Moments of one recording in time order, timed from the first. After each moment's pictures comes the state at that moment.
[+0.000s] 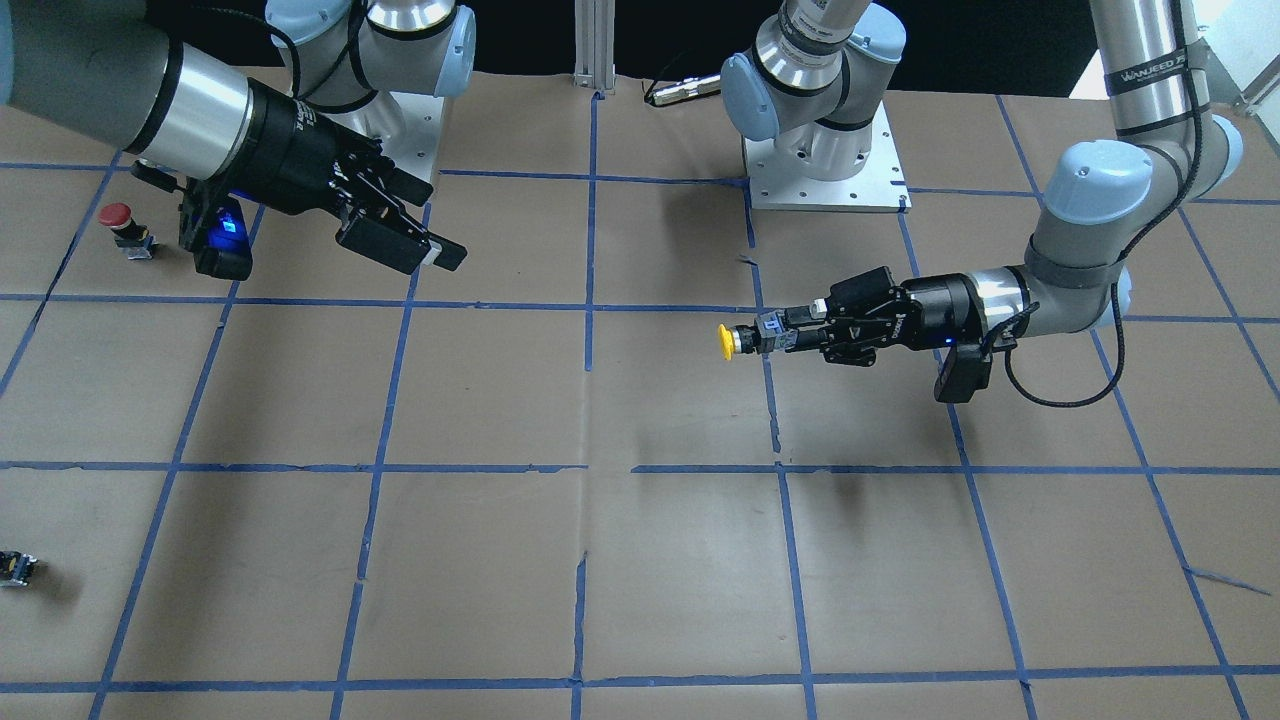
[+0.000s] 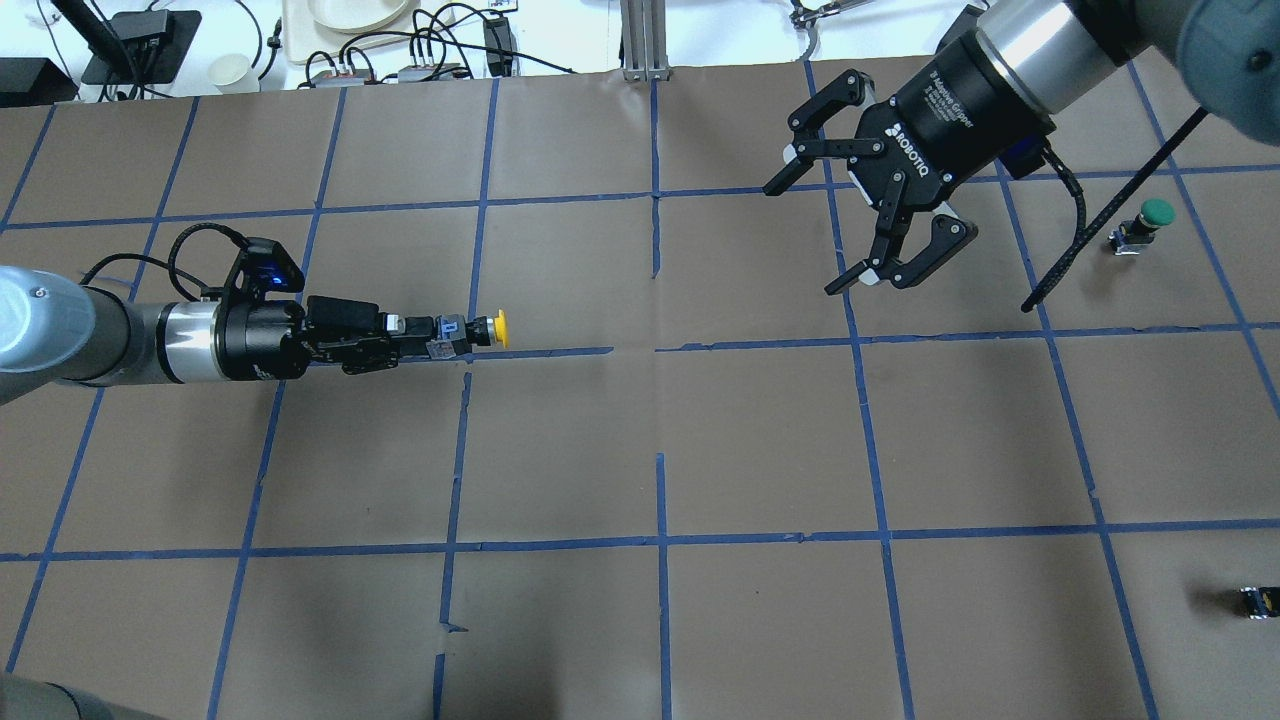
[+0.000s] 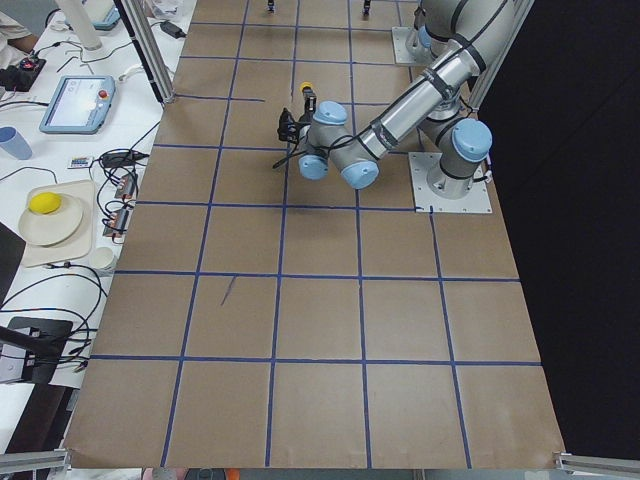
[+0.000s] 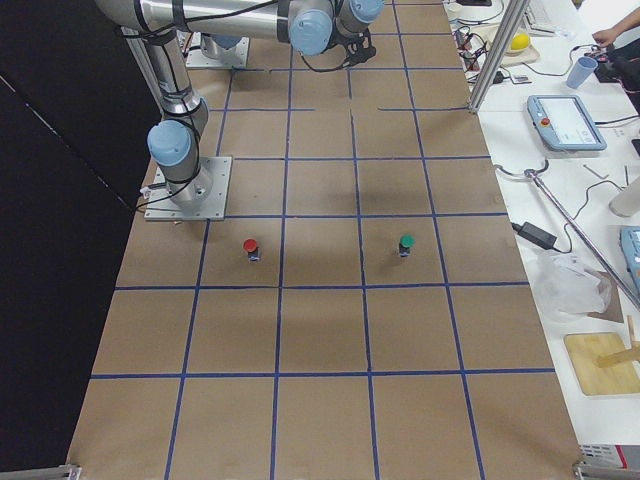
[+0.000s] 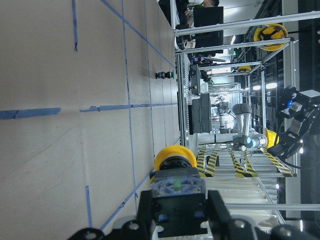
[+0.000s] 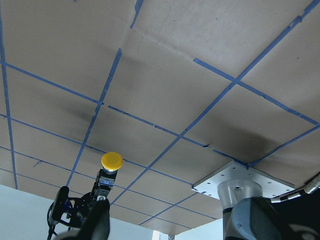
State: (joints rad) left arm -1.07 -1.85 -1.98 -2.13 0.47 1.39; right arm 1.47 -1.52 1.58 -1.31 -0.89 0.84
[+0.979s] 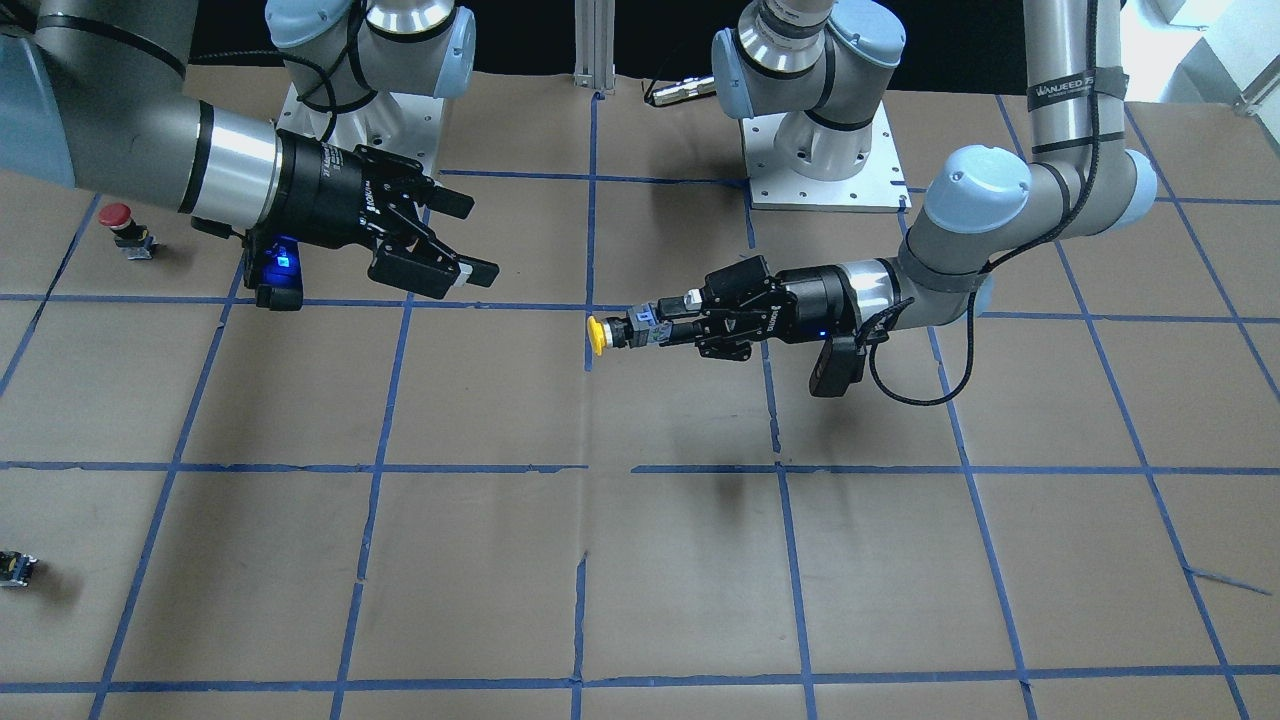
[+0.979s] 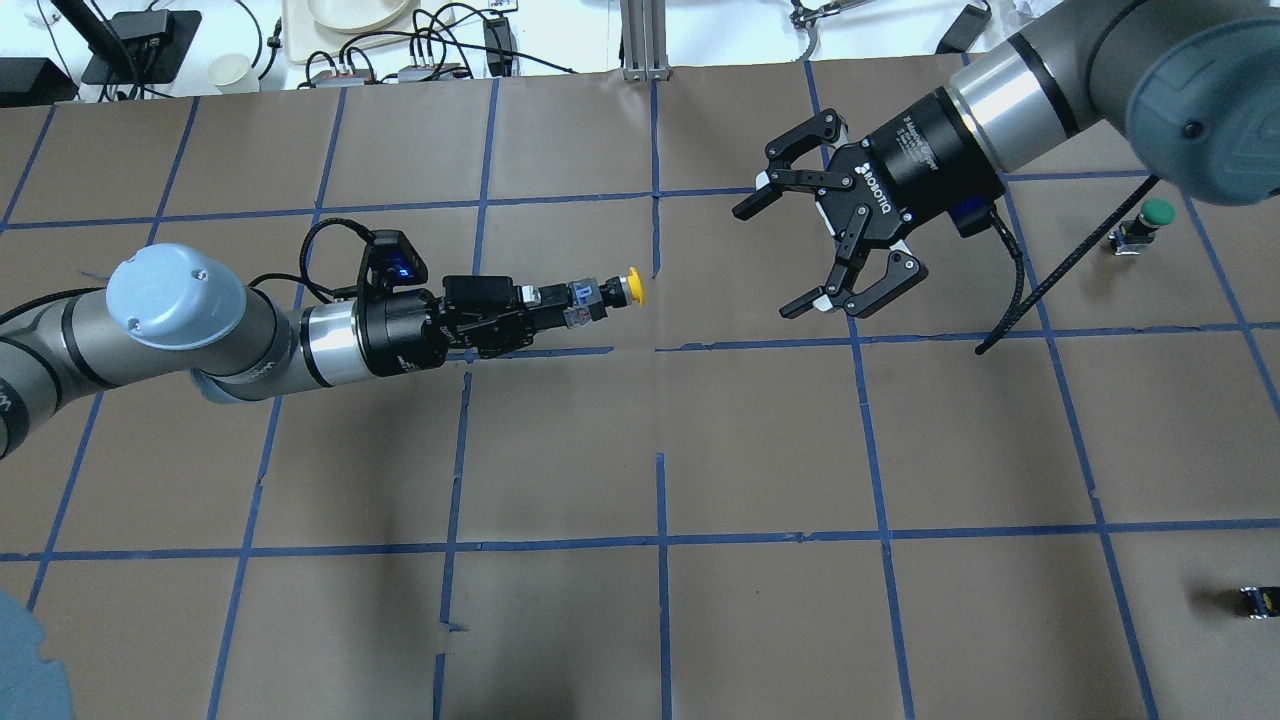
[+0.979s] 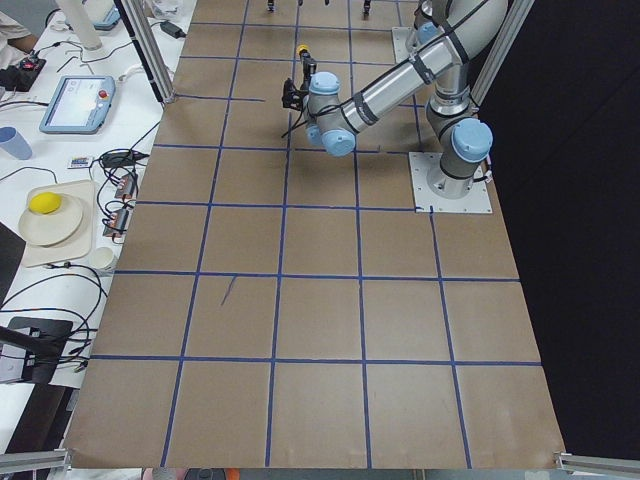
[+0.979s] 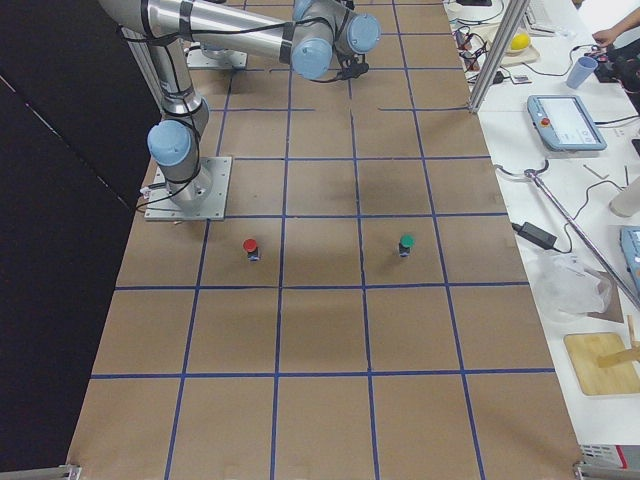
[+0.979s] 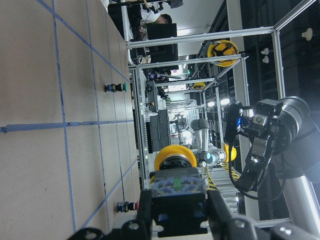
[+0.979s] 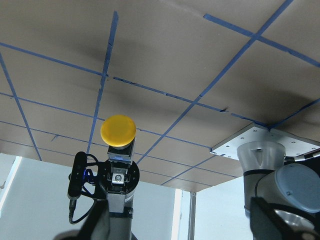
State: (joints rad) left arm -1.35 -1.83 -1.97 -2.36 0.05 1.53; right arm 1.46 -1.50 1.69 -1.32 -0.70 0.84
